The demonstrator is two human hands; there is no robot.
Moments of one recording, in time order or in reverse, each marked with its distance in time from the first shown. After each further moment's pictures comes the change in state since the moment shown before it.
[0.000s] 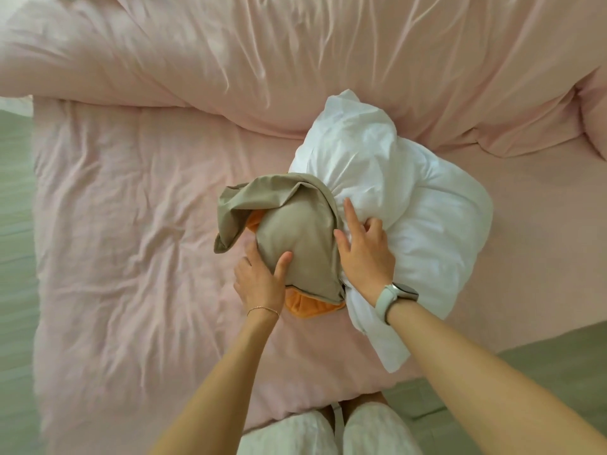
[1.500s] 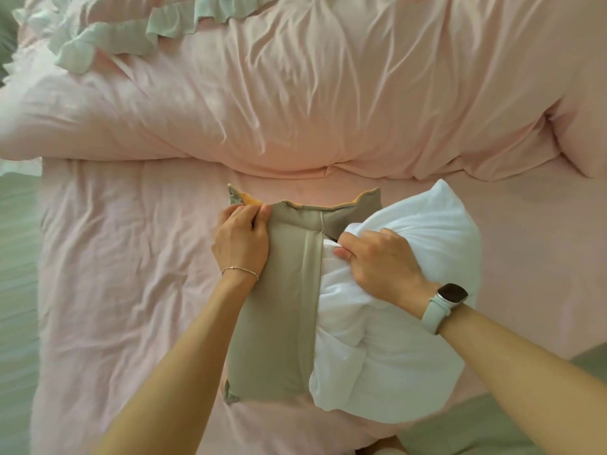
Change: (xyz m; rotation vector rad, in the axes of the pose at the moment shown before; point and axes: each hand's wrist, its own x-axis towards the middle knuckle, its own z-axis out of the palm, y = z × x) left_hand 0.073 0.092 -0.062 0.017 0.141 0.335; right_hand 0.025 -0.014 -0.063 -0.255 0.260 -0.593
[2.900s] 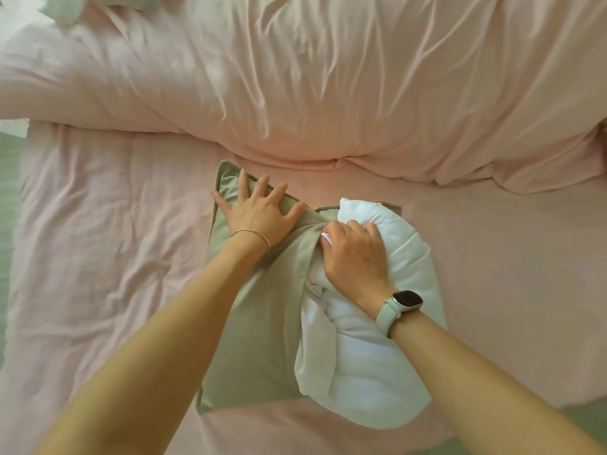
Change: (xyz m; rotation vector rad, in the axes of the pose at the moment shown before) left_hand 0.052 0.004 0.059 0.578 -0.383 0.108; right_hand 0.031 0.004 0.074 -0.008 0.063 0.093
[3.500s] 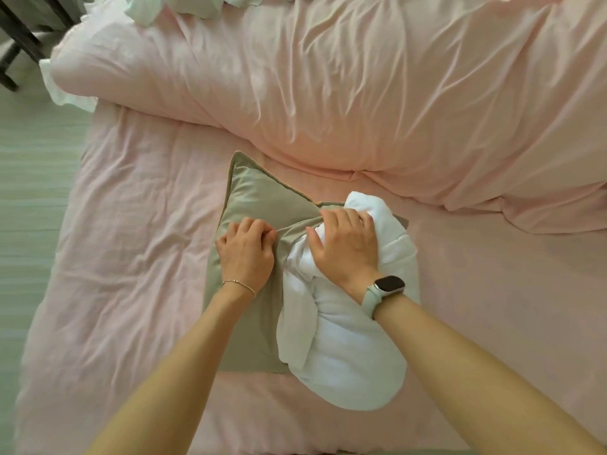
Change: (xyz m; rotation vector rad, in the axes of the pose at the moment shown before) left_hand -0.091 -0.002 0.005 -0.353 0.341 -0.235; right_hand 0.019 -0.002 -0.027 0.081 -0.125 -0.059
